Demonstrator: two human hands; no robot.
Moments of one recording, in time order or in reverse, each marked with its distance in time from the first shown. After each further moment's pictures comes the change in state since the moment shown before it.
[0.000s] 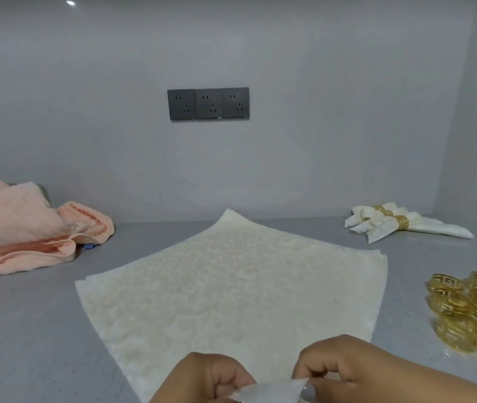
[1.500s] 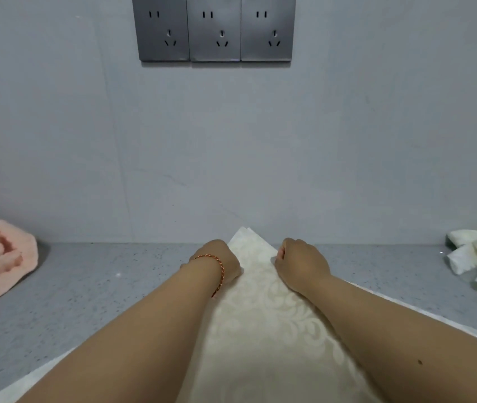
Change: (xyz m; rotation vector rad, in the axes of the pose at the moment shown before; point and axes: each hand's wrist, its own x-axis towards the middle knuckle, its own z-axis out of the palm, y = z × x) left_hand 0.455 -0.111 -0.140 0.550 0.249 -0.490; right_hand 0.424 0.176 -0.151 -0.448 0.684 0.406
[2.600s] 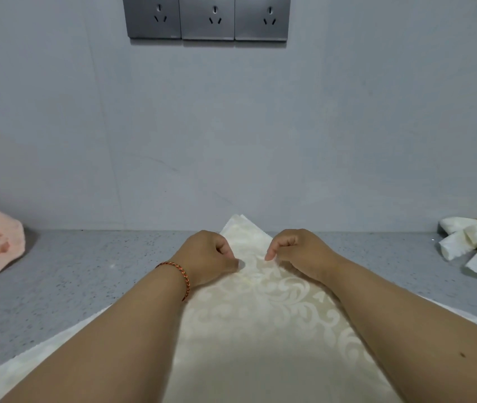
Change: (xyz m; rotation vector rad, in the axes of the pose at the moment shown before) left_hand -0.017 -0.033 0.004 -0.353 0.015 0.384; right_hand -0.023 0.017 -0.029 0.611 -0.258 -0.083
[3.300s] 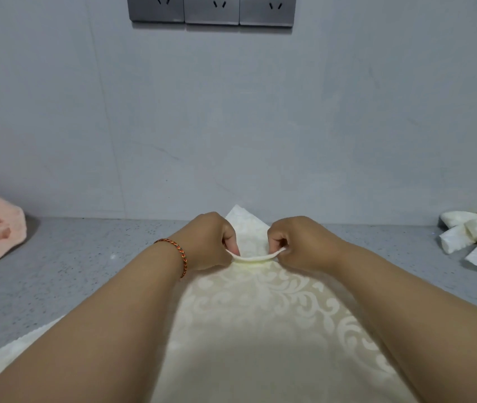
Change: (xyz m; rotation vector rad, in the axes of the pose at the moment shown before) left_hand -0.010 0.018 -0.015 0.316 -0.090 0.184; right_hand -0.003 -0.015 -0.005 -0.587 -0.069 -0.353
